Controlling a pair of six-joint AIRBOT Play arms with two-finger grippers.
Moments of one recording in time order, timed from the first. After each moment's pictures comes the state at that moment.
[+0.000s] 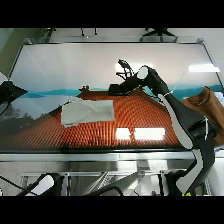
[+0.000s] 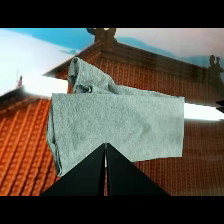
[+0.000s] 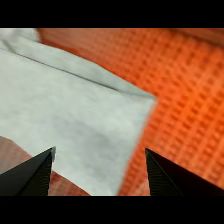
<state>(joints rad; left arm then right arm) 0.54 -1.17 1.33 0.85 -1.40 -1.23 0.36 -1.88 1.77 -0.98 1.15 1.50</state>
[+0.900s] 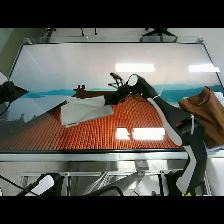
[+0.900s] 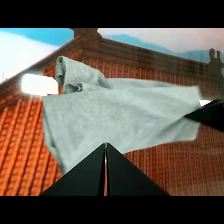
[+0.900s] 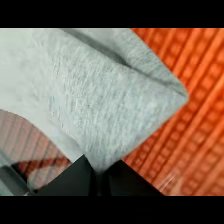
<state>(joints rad) 0.54 -1.17 1.33 0.84 -1.41 -1.19 0.42 -1.96 1.81 -0.87 1.17 1.45</state>
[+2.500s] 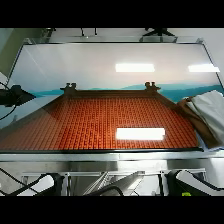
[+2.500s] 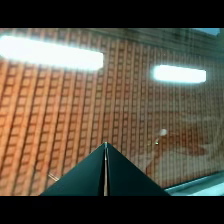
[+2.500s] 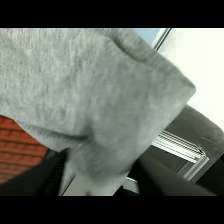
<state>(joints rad) 0.51 -1.26 1.33 0.83 -1.49 -1.19 -0.85 -1.22 1.40 -1.64 1.75 1.77</state>
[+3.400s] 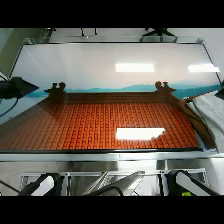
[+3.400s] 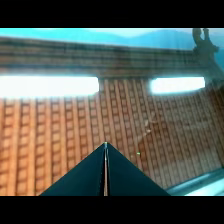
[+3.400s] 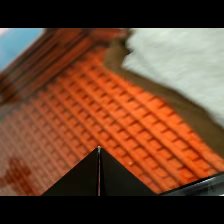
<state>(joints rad) 0.40 -1.08 1.30 0.78 -1.46 -1.23 -0.49 -1.14 1.48 -1.23 1.52 1.71</state>
